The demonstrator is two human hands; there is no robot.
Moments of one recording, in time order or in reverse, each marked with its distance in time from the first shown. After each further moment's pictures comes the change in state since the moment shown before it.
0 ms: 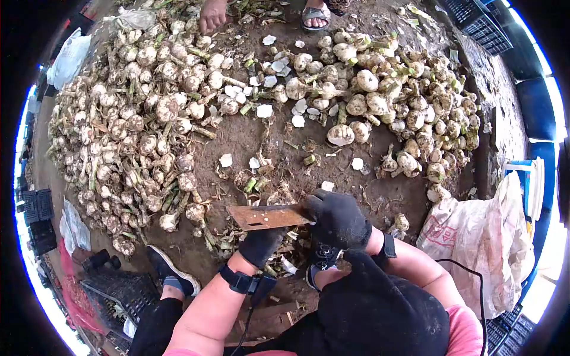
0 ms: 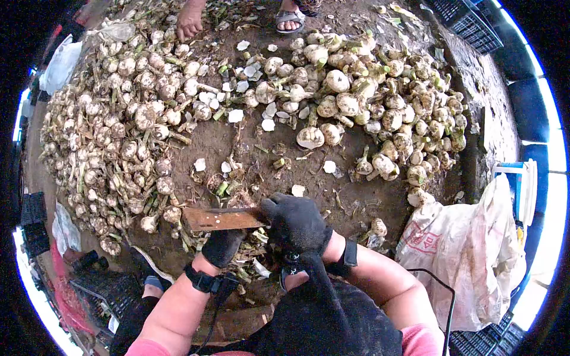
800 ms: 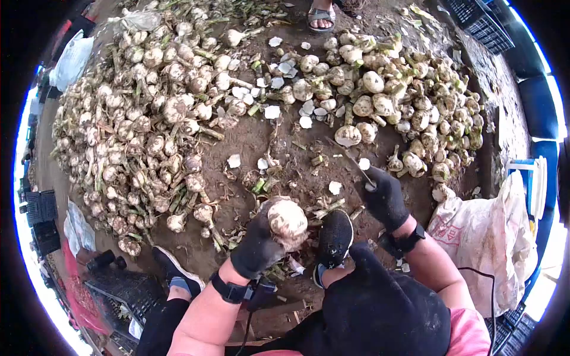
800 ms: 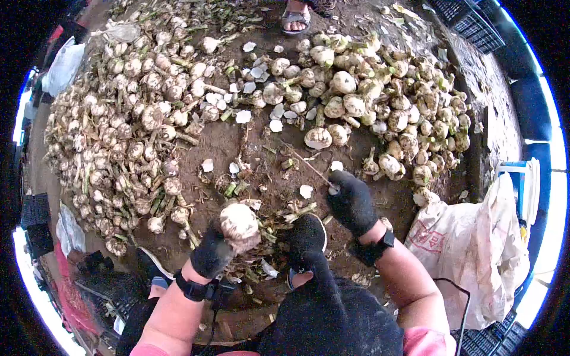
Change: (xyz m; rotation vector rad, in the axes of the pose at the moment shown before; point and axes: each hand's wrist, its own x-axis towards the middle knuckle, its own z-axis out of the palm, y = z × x) left_hand -0.014 0.077 -0.043 -0.795 -0.108 -0.148; right_hand -0.025 0.075 -0.012 -0.043 0.359 0.270
